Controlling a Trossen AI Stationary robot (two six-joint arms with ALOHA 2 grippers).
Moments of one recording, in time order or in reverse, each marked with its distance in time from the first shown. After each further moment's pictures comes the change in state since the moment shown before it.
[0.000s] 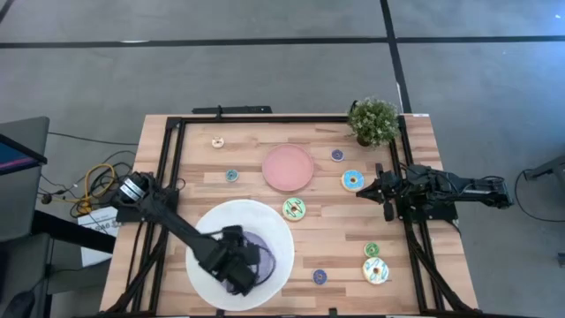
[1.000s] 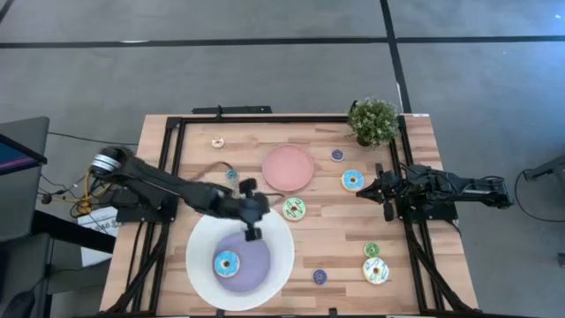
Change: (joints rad) left arm 0.350 -0.405 -0.502 0.722 -0.079 0.490; right arm 0.000 0.000 0.000 0.000 0.000 0.000
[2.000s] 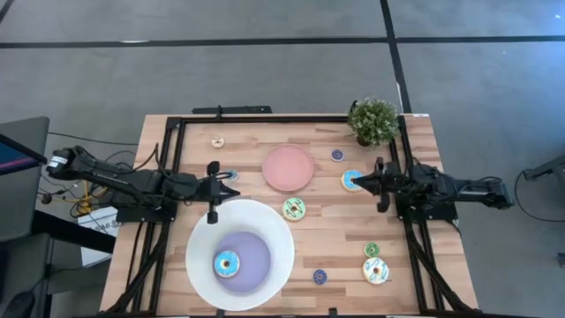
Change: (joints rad) left arm 0.088 -0.674 -0.537 0.267 0.064 0.307; right arm -0.010 0.001 -0.079 0.346 0.162 0.160
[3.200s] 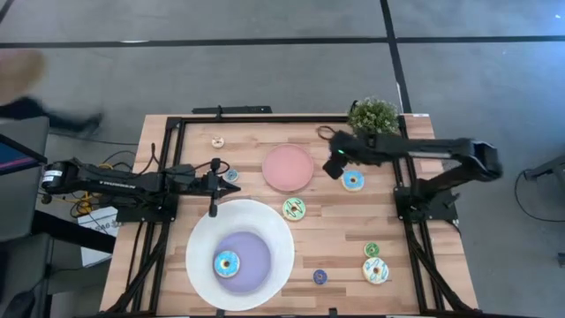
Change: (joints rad) left arm 0.254 0.001 -0.277 0.419 0.283 0.064; right arm -0.217 1.356 0.989 -0.712 0.317 -0.004
